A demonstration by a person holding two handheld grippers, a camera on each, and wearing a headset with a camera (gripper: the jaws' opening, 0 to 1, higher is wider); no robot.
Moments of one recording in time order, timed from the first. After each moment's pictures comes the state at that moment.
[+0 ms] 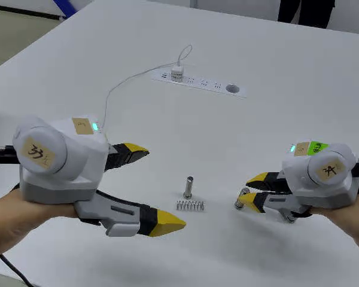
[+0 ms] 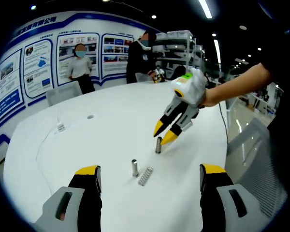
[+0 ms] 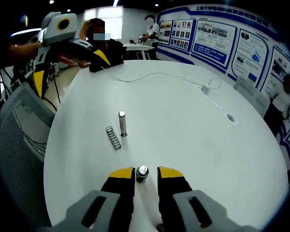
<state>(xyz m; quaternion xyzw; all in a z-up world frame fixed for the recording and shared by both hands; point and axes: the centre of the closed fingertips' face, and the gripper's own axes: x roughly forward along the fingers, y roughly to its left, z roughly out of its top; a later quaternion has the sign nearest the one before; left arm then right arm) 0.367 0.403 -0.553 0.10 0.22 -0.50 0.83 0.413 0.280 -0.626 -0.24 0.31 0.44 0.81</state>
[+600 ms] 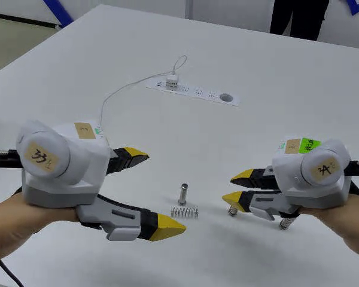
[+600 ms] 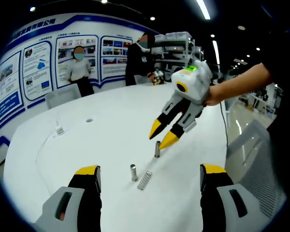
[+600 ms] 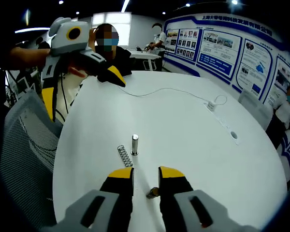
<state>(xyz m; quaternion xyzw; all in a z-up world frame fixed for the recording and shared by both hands) 0.368 0.396 -0.547 0.10 0.21 -0.50 0.83 0.404 0.317 -0.601 -0.24 0.27 0.47 0.81</state>
